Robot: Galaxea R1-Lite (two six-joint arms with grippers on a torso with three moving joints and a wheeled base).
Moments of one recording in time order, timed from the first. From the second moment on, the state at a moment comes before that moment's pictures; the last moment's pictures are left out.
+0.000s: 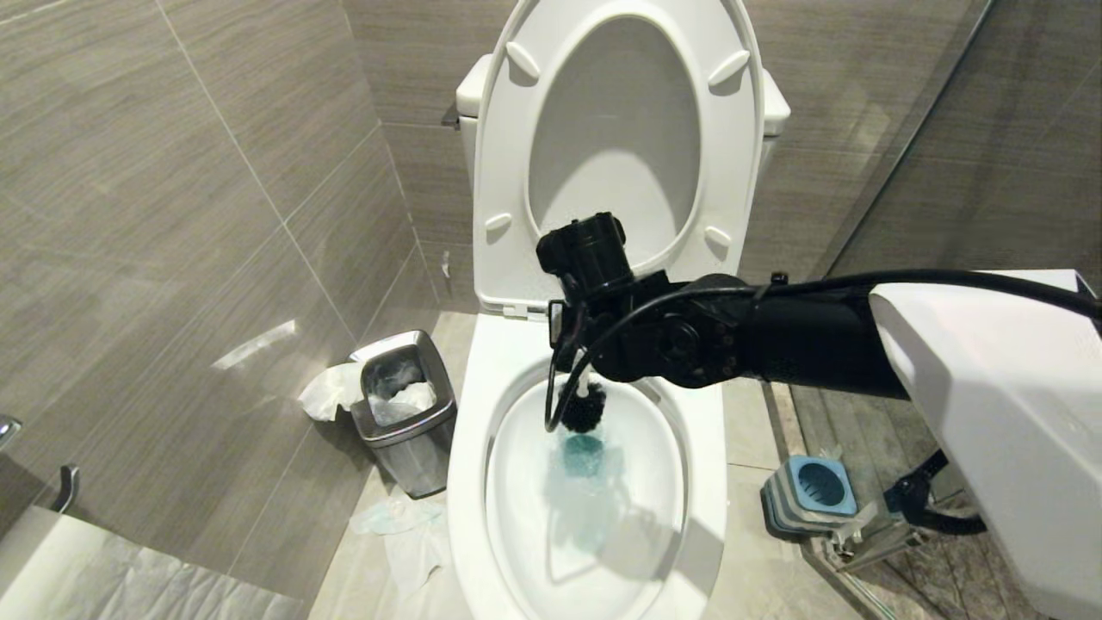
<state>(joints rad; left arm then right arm) -0.01 0.00 0.00 0.00 0.00 0.00 0.77 2.30 -1.98 0.15 -0.65 0.34</state>
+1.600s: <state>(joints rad) -0.01 0.00 0.00 0.00 0.00 0.00 0.80 1.90 -1.45 0.21 -0.72 0.47</state>
